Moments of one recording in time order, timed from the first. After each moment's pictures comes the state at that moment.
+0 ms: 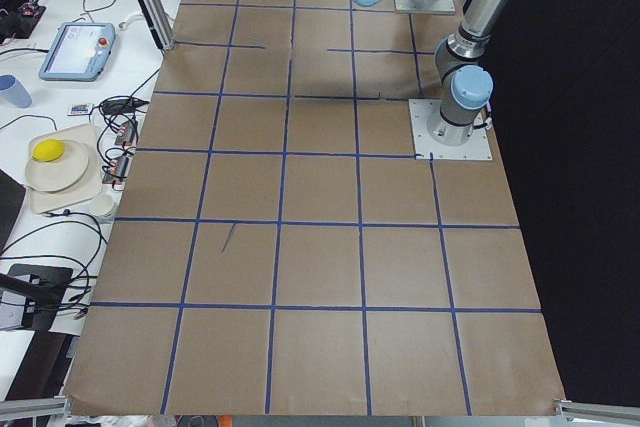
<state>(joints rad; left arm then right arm) -1.48 -1.50 -1.76 -1.48 0.61 0.18 1.26 -1.75 1.71 -1.45 -0.78 -0.07</state>
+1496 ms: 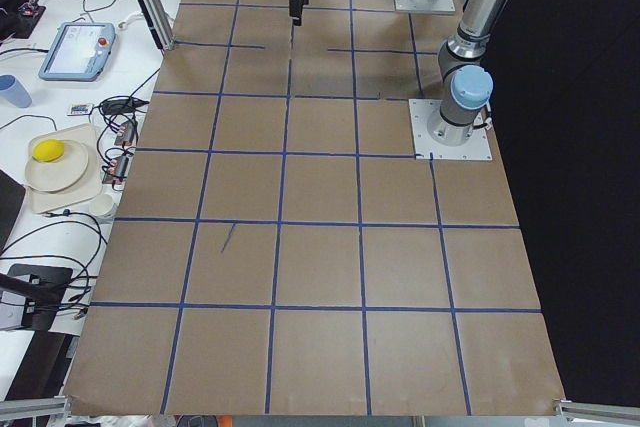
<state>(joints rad) -1.56 -1.58 -1.54 -1.58 1.54 0.20 0.80 -1.73 2.08 -1.94 -1.40 -1.87</state>
